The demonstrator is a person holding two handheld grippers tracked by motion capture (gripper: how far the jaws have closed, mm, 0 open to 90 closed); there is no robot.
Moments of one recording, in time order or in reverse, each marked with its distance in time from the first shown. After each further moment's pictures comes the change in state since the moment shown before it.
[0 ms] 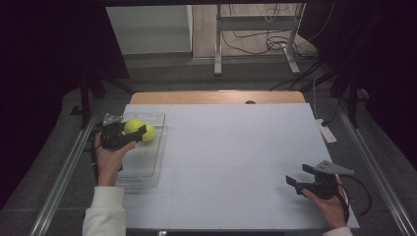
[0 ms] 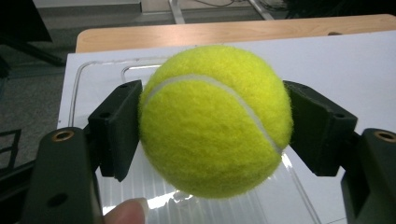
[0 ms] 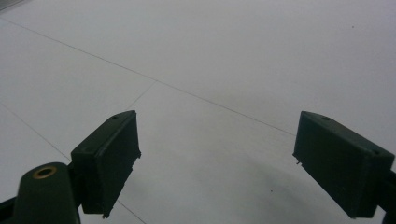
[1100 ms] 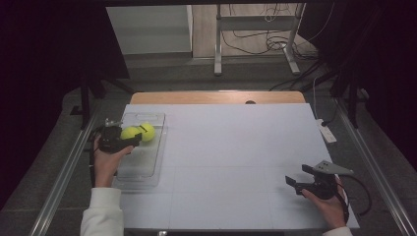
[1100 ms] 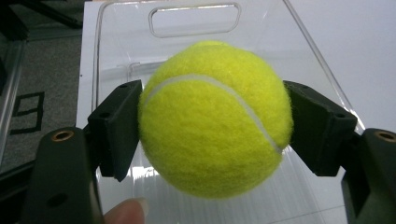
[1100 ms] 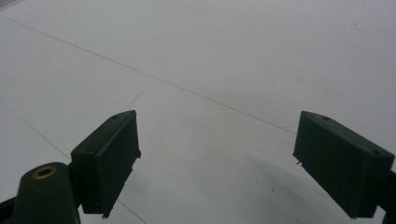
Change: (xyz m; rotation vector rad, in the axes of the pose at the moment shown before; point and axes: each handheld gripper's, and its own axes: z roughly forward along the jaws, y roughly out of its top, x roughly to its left) left arm 0.017 -0.015 0.015 0.148 0.071 0.001; right arm 0.000 -0.001 0.001 0.005 0.002 -0.002
